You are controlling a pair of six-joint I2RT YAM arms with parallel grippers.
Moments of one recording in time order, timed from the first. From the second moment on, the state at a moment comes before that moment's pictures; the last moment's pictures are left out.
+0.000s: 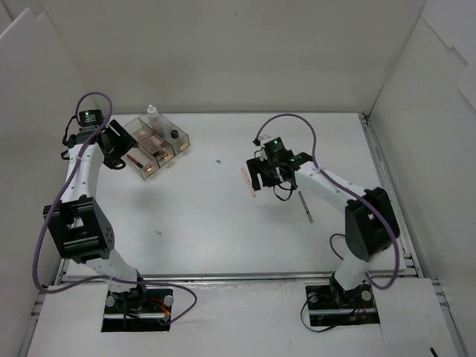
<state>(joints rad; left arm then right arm) 0.21 1.72 1.56 -0.71 0.11 -0.61 0.52 1.66 1.21 -0.47 0.00 0.17</state>
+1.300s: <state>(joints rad) -0.13 1.08 0.89 -0.35 0.52 -0.70 0.71 1.68 1.28 -0.40 -0.05 0.15</state>
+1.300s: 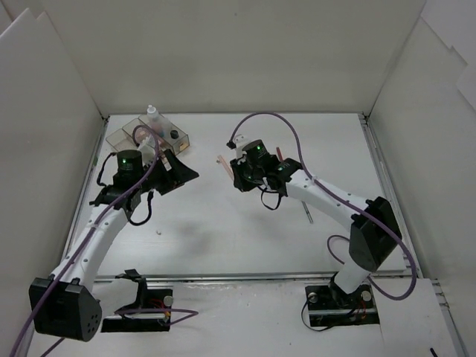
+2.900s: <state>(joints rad) 0.02 1.51 1.30 -0.33 0.35 -0.65 0.67 1.36 1.17 -0.46 0.08 0.18</state>
